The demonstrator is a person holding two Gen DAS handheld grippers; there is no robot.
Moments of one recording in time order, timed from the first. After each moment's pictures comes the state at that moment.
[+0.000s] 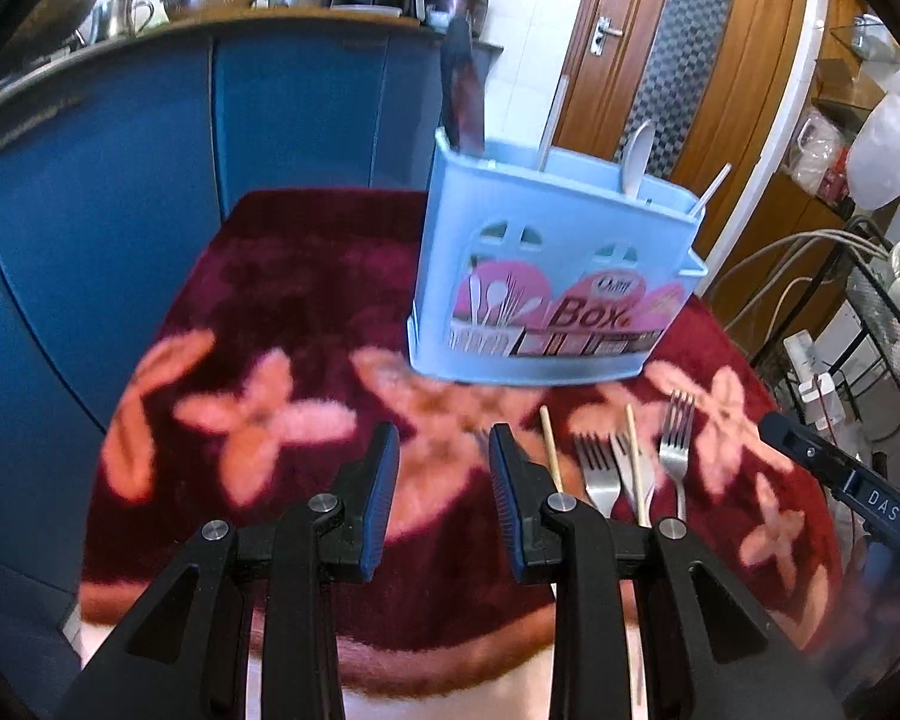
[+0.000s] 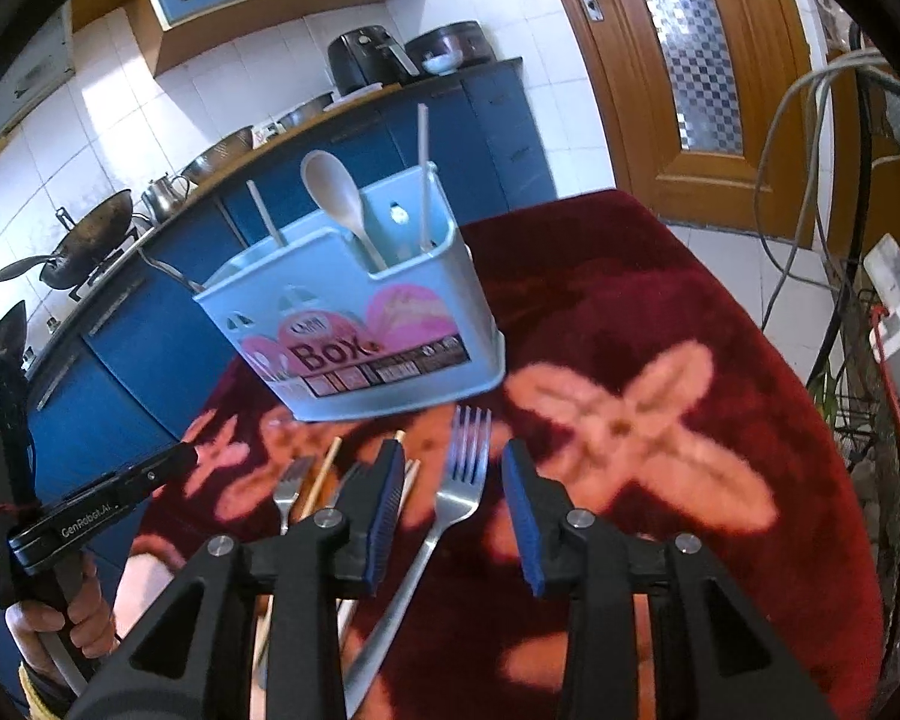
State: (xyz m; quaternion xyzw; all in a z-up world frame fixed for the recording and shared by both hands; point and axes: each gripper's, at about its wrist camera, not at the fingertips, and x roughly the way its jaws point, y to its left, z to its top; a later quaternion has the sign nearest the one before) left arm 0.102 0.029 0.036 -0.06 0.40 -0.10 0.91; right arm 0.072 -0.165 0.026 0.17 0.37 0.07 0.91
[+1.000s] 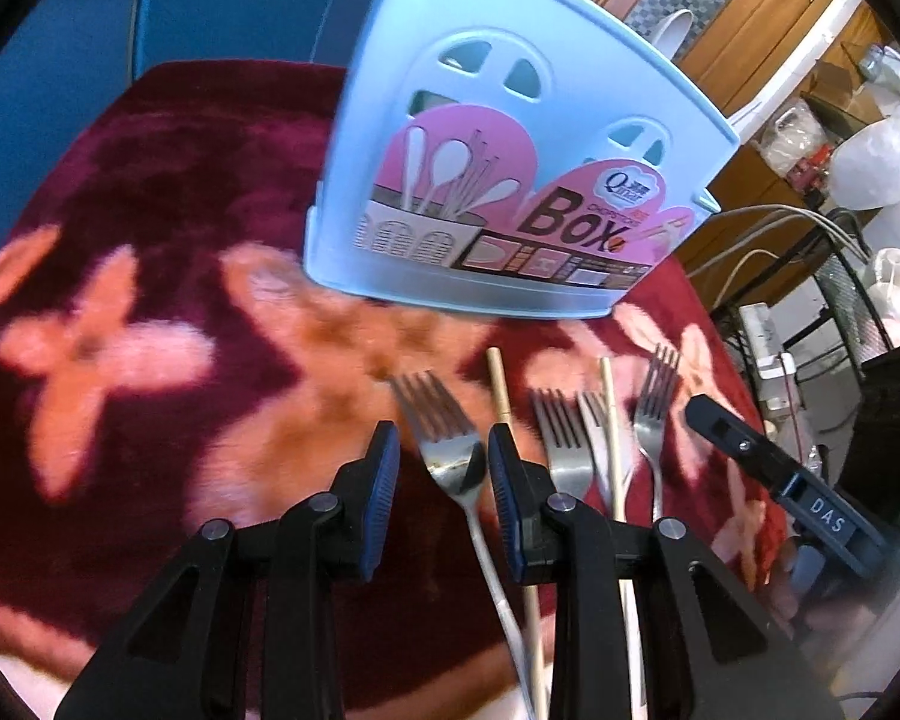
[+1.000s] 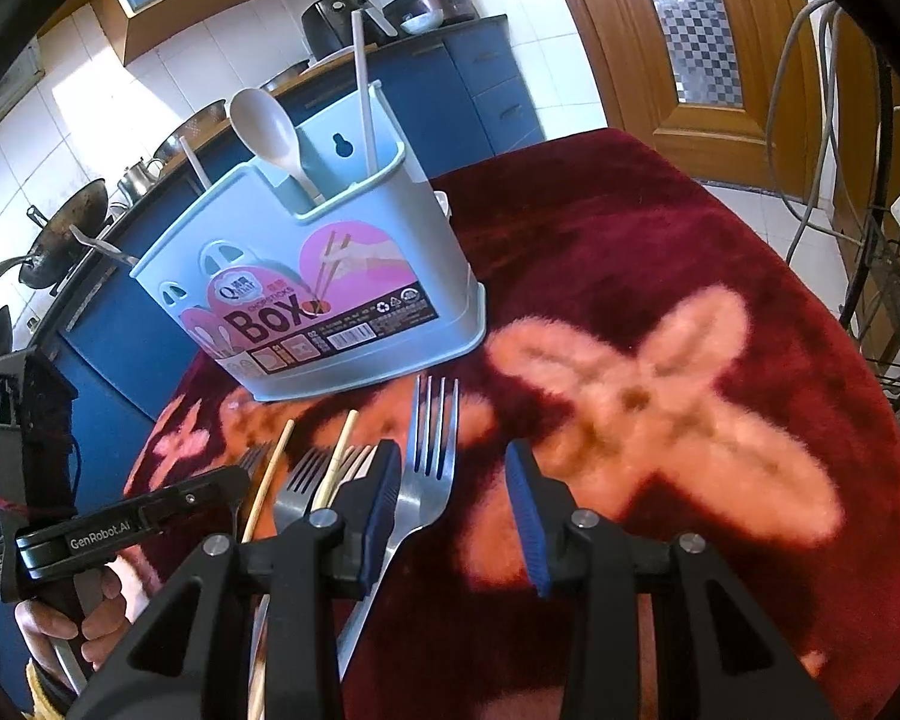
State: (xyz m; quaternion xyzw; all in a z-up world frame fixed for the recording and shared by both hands) left arm 0.149 0.002 -0.023 -0.13 0.49 -0.19 0.84; right arm 0.102 -0.166 -0.011 0.19 0.40 0.08 0.89
